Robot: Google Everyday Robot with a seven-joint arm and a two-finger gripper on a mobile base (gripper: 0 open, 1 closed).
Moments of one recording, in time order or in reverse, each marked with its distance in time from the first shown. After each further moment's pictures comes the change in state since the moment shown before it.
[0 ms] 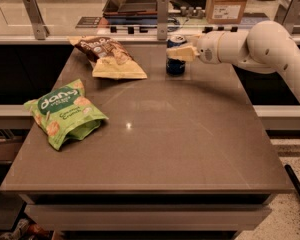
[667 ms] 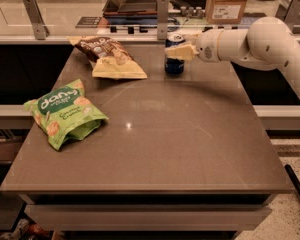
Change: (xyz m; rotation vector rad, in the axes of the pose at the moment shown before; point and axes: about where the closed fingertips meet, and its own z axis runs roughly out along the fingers) arm -0.008 0.008 -0.004 -0.025 0.008 -0.003
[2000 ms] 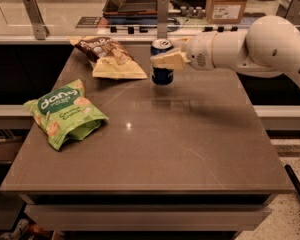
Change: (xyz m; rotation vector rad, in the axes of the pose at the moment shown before) arm -0.027 0.099 -0.020 -0.093 0.004 -0.052
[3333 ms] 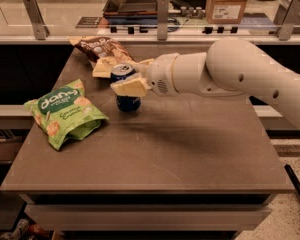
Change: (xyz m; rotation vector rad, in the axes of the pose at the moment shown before) arm -0.005 0.130 0.042 -0.090 0.041 -0.007
